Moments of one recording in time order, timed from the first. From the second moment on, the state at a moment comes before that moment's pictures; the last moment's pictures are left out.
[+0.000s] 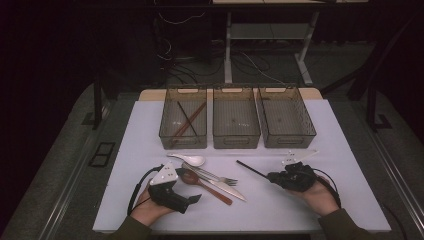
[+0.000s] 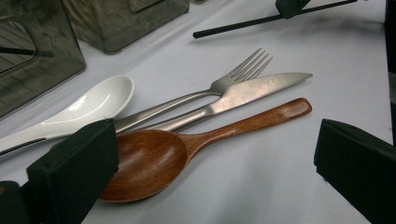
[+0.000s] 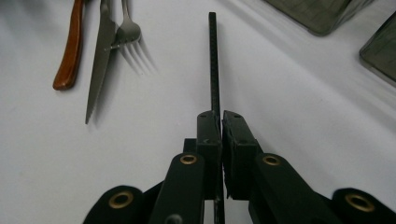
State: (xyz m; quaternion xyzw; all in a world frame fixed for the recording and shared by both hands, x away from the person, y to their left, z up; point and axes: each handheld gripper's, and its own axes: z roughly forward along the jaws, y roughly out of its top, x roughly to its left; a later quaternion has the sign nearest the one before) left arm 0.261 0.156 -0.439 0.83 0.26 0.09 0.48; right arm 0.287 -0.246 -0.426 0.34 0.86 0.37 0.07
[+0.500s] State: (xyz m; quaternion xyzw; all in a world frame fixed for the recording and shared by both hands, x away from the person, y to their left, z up) left arm 0.262 0.156 -0.439 0.83 0.25 0.09 0.49; right arm 0.291 -0.245 -0.409 0.33 0.85 0.40 0.07
